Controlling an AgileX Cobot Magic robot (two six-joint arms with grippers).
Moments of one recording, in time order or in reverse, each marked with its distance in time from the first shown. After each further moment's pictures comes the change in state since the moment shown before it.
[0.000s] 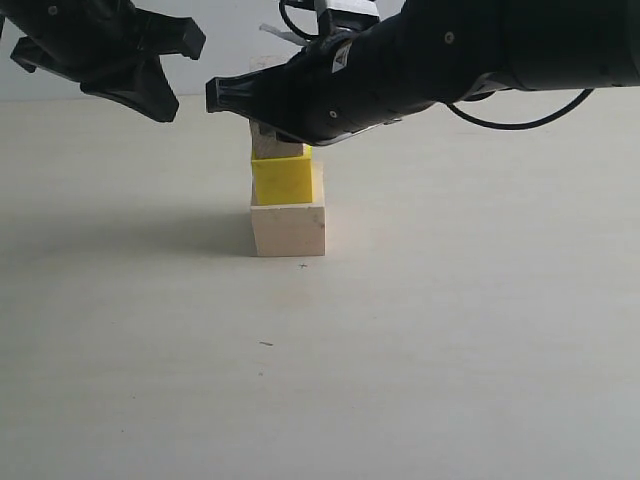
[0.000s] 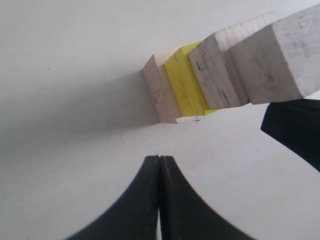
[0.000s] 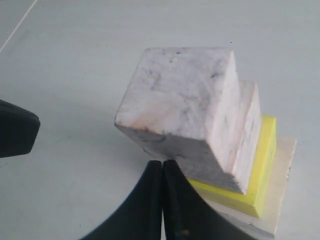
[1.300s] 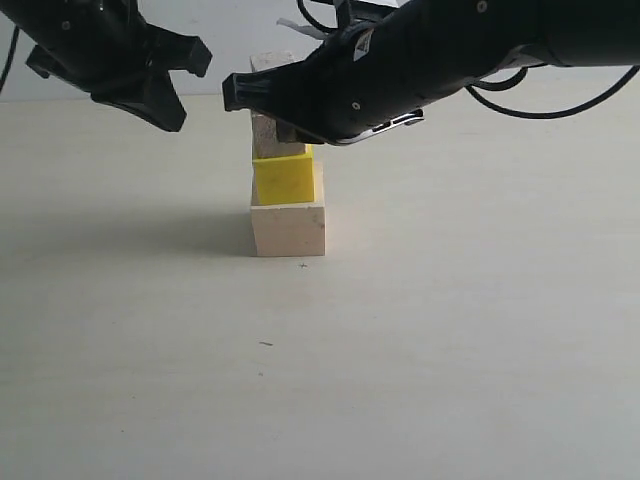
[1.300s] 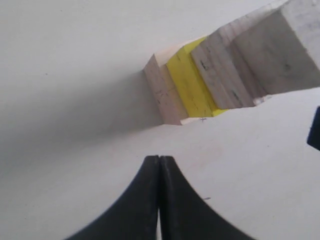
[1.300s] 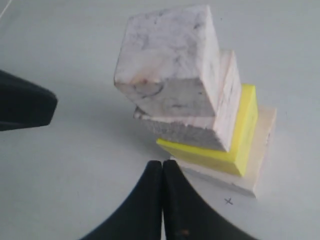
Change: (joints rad) left arm 0.000 0.038 0.000 -0.014 -0.018 0.075; right arm -0.023 -0.052 0.000 0.002 0.138 0.000
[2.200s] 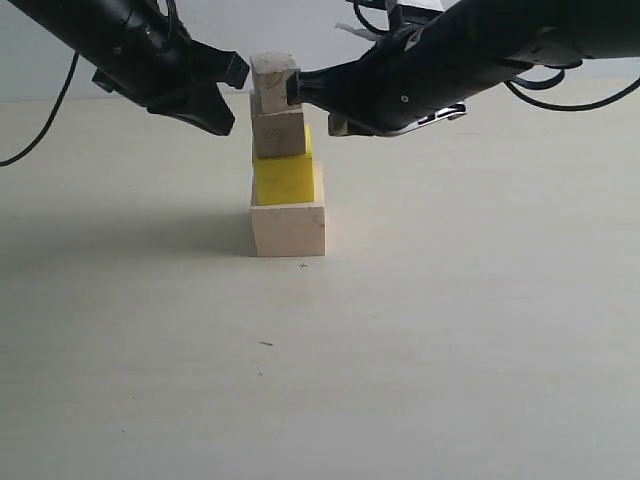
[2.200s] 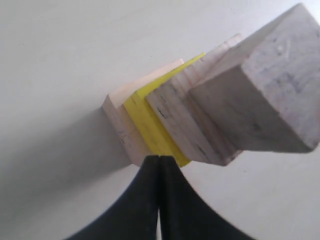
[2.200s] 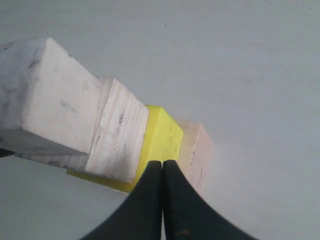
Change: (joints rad) left arm 0.000 0.095 0.000 -0.200 -0.122 0.213; right arm -0.146 0.053 0.000 0.135 0.002 -0.204
